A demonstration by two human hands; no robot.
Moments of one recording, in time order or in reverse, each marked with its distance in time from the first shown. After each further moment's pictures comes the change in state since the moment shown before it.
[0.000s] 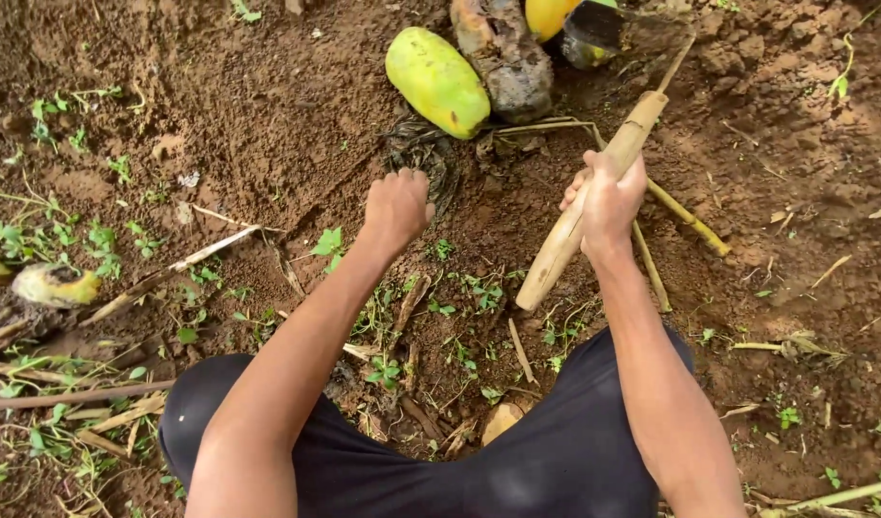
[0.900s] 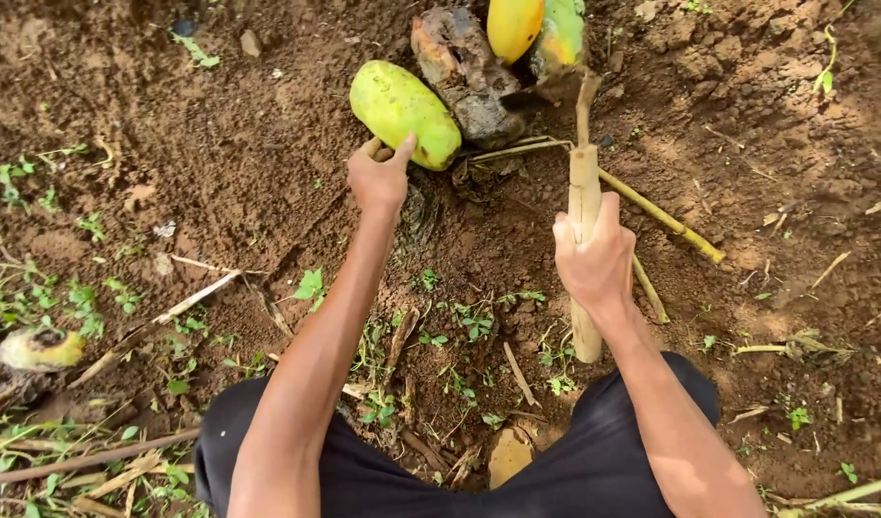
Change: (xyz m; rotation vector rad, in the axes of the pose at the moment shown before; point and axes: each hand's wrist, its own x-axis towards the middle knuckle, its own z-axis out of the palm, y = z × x) left_hand 0.072 0.011 -0.039 -1.326 0.403 -0.573; right_hand -0.022 0.001 -0.031 -0.623 -0.137 -0.344
